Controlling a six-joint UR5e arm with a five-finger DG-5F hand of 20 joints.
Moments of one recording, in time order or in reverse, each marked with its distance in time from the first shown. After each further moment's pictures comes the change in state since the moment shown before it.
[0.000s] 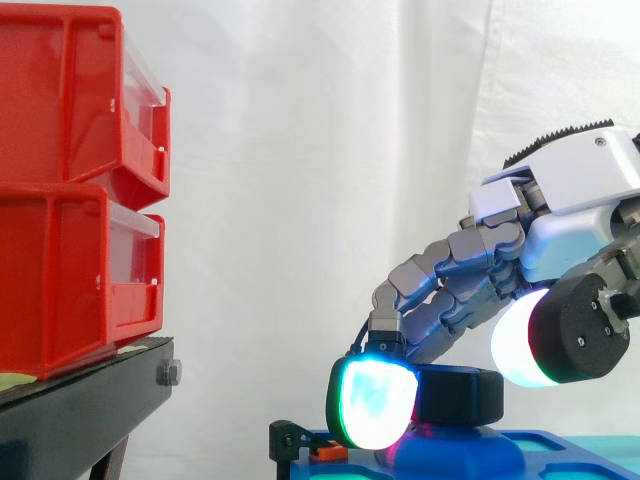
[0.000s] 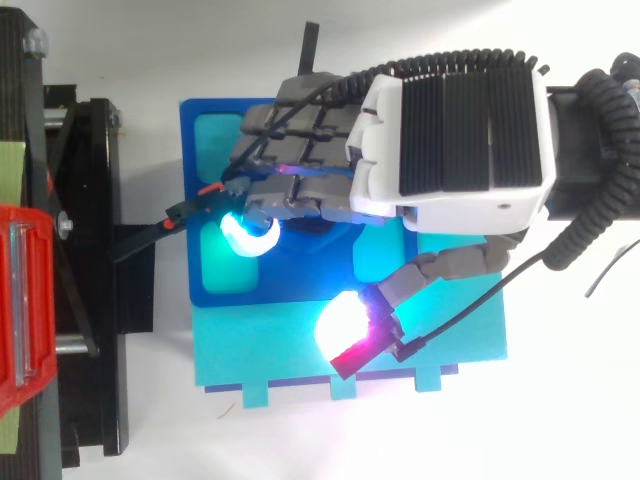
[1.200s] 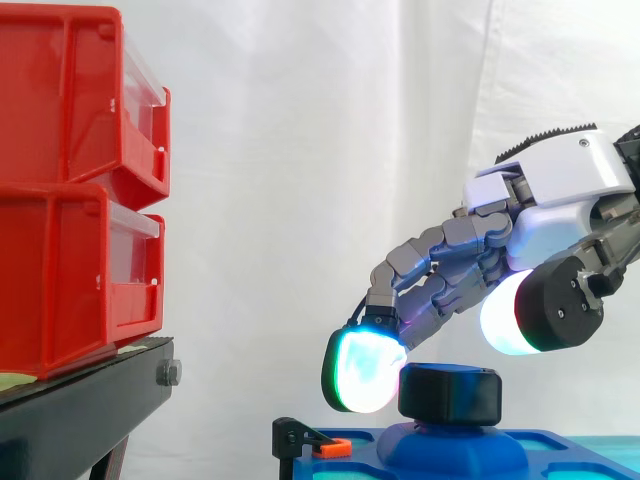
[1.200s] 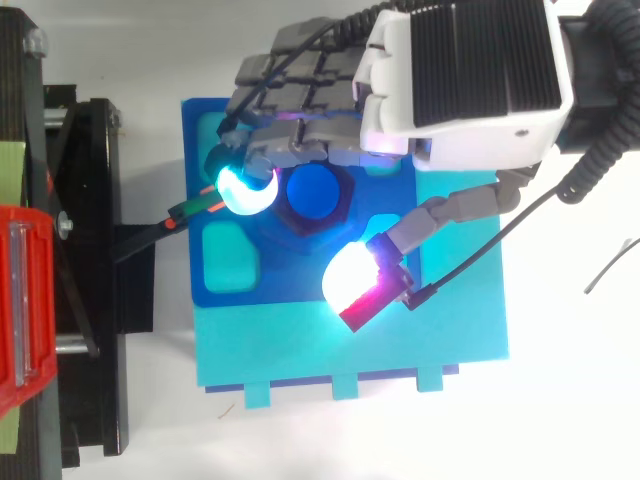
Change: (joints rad) arm -0.069 0.000 0.002 0.038 -0.103 -0.021
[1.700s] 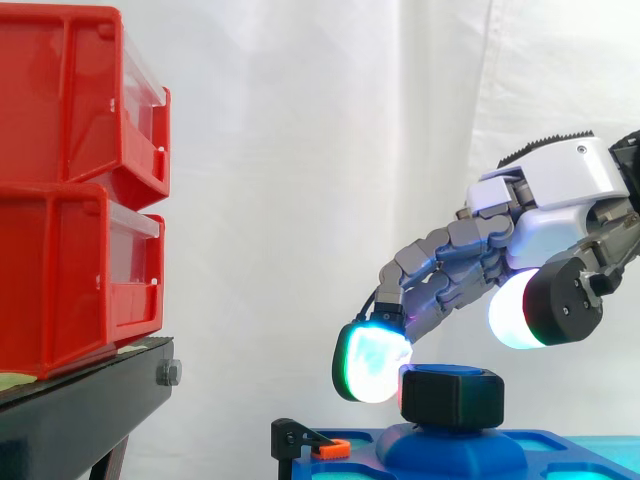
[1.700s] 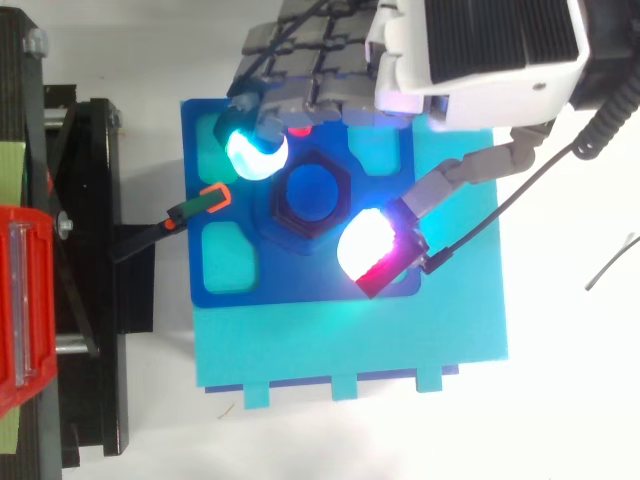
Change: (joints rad) arm -0.050 0.000 0.000 0.009 -0.081 -0.023
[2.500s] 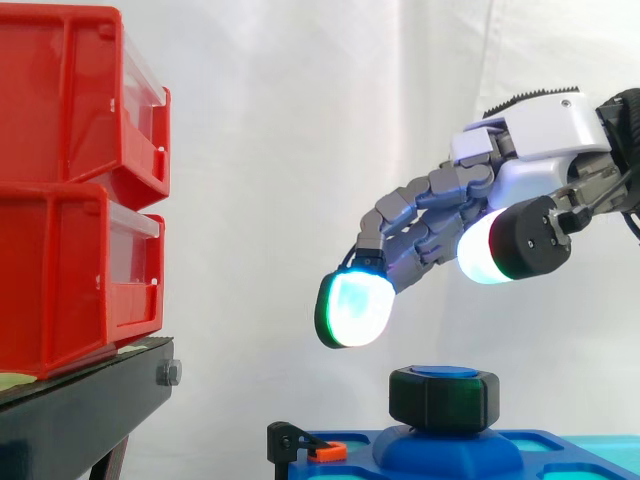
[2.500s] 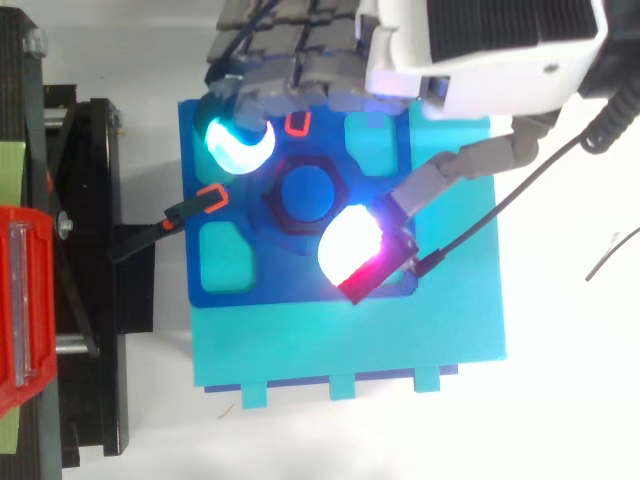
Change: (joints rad) arm 0.018 -0.001 0.061 -0.014 0.033 -0.002
